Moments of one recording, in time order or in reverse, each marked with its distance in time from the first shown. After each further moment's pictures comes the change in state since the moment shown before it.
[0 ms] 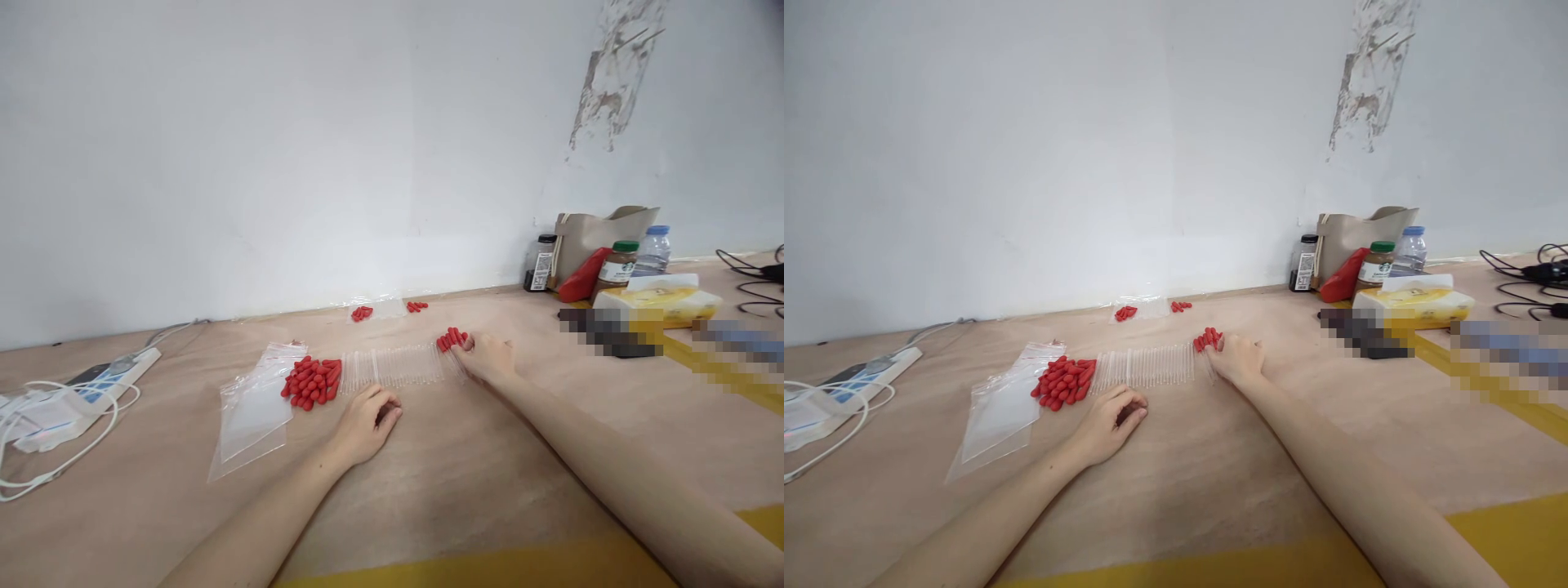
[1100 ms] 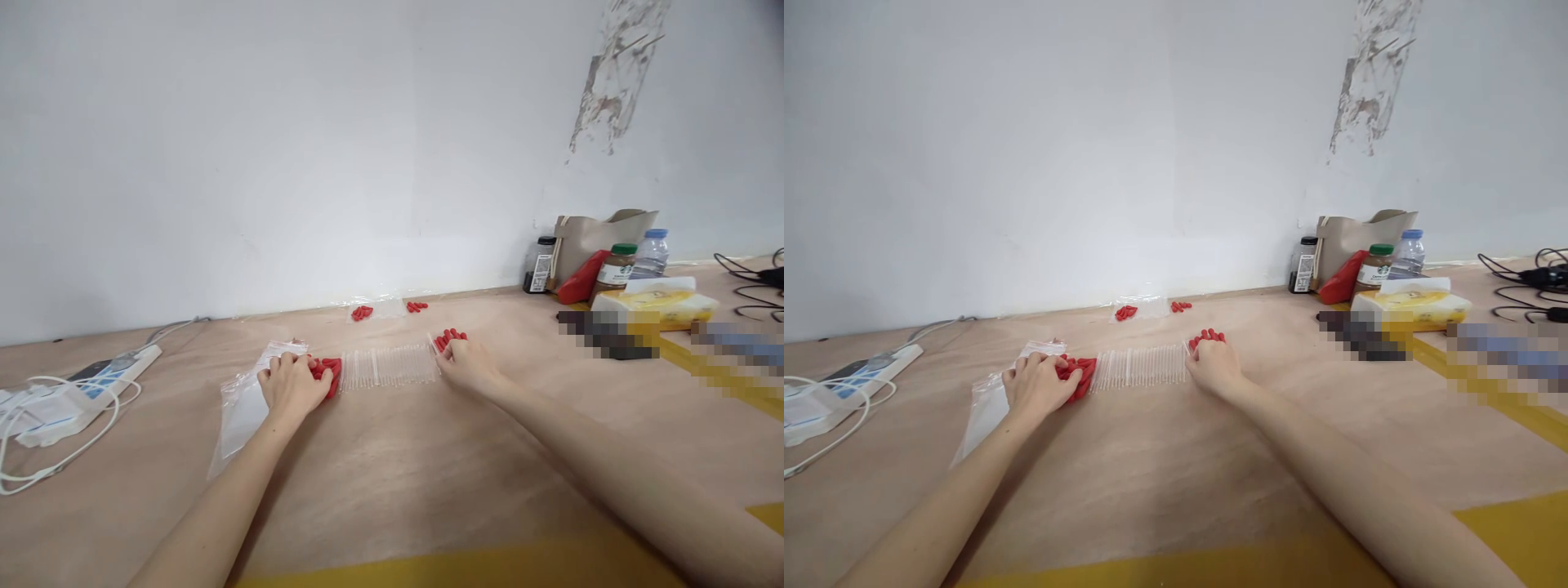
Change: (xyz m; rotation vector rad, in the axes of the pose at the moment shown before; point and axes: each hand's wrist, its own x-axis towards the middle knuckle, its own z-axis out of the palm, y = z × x) left_hand 0.007 -0.056 -0.065 0.717 0.269 -0.656; right_hand -0.028 -0.034 -0.018 0.026 -0.118 -0.275
